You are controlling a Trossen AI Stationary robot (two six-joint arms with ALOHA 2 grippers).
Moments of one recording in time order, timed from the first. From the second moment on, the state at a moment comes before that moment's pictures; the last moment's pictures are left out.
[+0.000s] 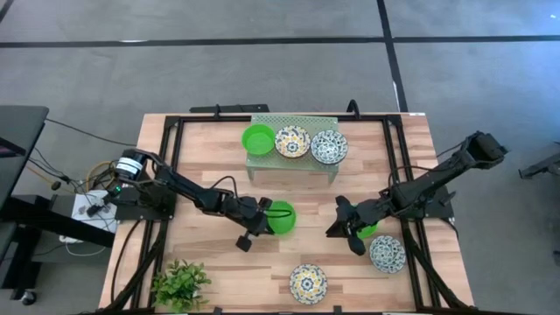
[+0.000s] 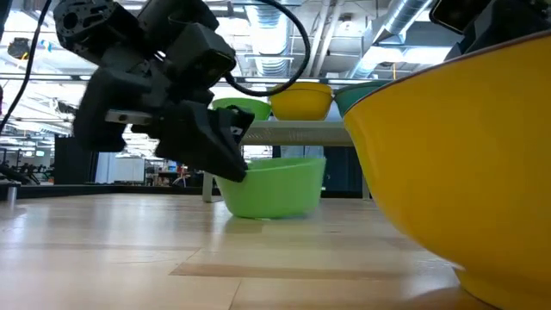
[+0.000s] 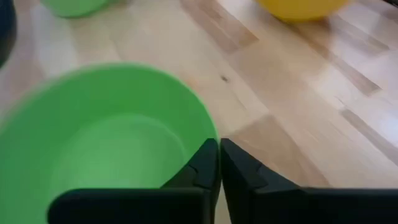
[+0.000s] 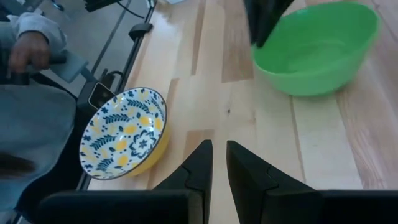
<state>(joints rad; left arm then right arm) -0.24 1.76 0.69 0.43 0.13 0.31 0.45 1.15 0.48 0.12 0.08 0.47</state>
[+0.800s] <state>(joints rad) -0.25 1.11 0.69 0.23 -0.41 0.26 0.45 1.15 0.48 0.11 0.08 0.47</state>
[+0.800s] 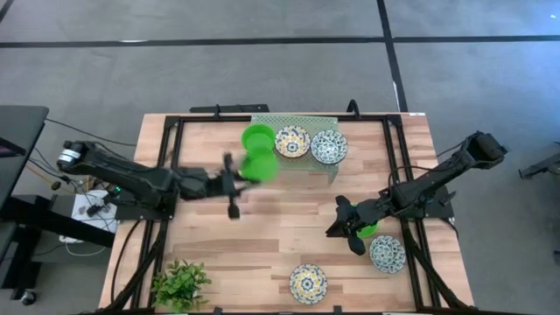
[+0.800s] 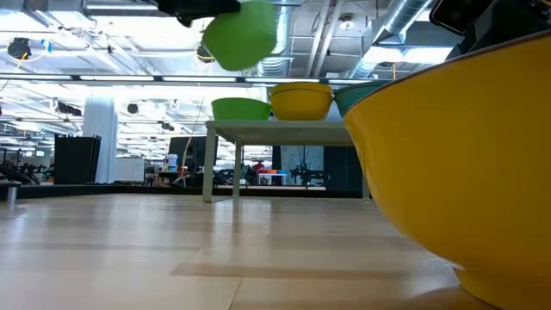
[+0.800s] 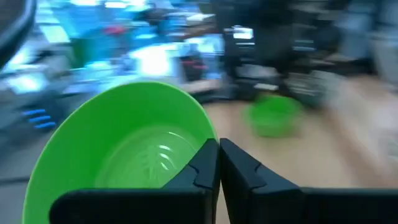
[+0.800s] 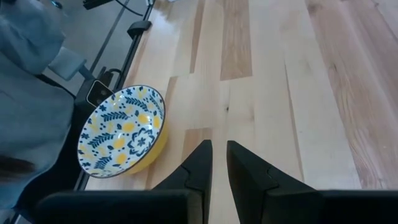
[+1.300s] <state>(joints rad) 0.13 1.07 0.69 0.18 -0.24 0.17 0.44 1.15 0.48 0.11 0.08 0.47</state>
